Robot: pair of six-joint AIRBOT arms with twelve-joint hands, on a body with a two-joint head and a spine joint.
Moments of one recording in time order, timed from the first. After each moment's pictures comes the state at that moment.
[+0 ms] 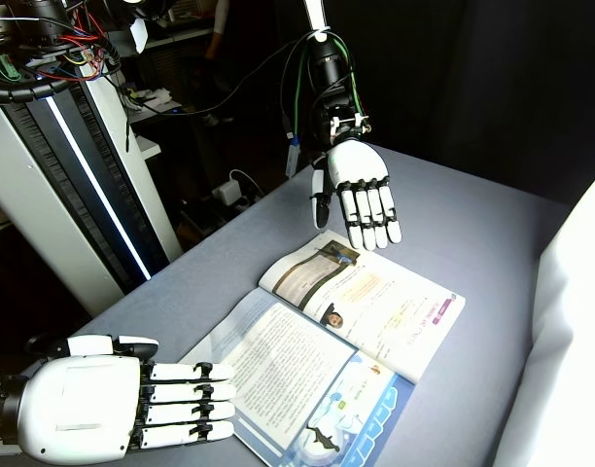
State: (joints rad) left arm 0.99 -0.83 1.06 0.12 -1.02 0.72; right arm -0.74 -0.80 1.06 -0.67 0.59 -0.28
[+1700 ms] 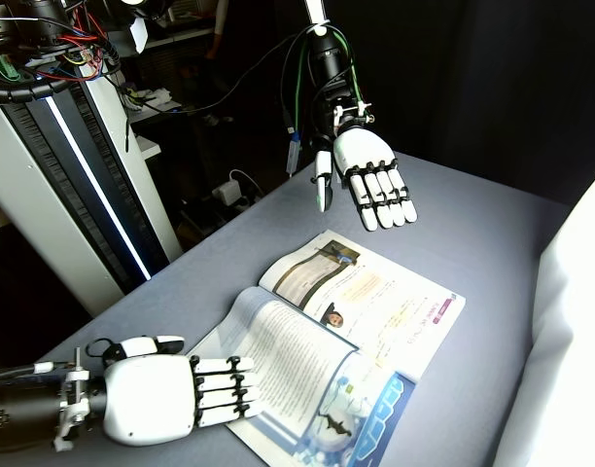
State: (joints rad) left arm 1.04 -0.78 1.03 0.03 -1.12 0.77; right arm -0.66 -1.06 1.24 -1.11 0.51 0.07
